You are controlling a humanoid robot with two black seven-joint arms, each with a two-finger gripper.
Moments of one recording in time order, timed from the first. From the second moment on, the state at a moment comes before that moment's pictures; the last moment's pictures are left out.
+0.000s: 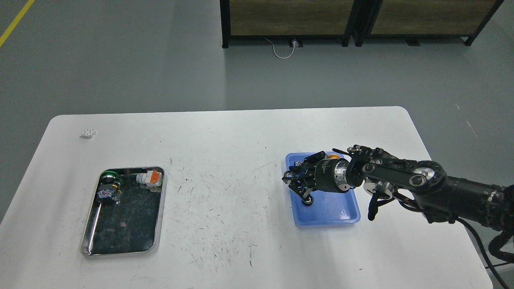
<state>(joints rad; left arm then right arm) -1.02 1.16 -0.13 -0.97 0.30 -0.41 -0.07 0.90 -0.48 -0.04 1.08 -0.47 0.19 -0.06</state>
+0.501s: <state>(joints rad) -1.02 1.14 -0.13 -0.97 0.30 -0.40 -0.07 0.78 -0.64 0.02 1.16 -0.50 0.21 -0.05</state>
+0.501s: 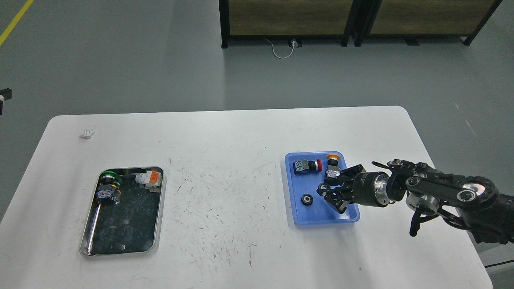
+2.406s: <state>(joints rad) -1.17 0.87 -0.37 -0.96 0.22 -0.13 0.05 1.14 -0.57 0.61 0.61 -0.29 0.04 -0.08</state>
